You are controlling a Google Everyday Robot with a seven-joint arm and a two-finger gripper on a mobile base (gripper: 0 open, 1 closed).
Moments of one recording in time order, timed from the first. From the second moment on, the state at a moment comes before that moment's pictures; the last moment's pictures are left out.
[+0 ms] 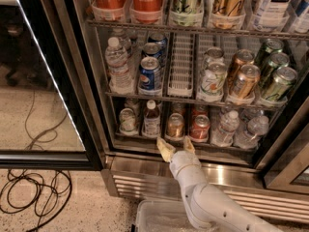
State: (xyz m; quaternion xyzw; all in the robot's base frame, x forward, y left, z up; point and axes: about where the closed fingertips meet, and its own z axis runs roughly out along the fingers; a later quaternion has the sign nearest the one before) arm 0.587 -0.092 0.611 0.00 0.77 0.14 0.63
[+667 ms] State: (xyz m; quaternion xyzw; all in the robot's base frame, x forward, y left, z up) arm 0.588 -0.089 0.616 0.00 0.76 0.12 0.64
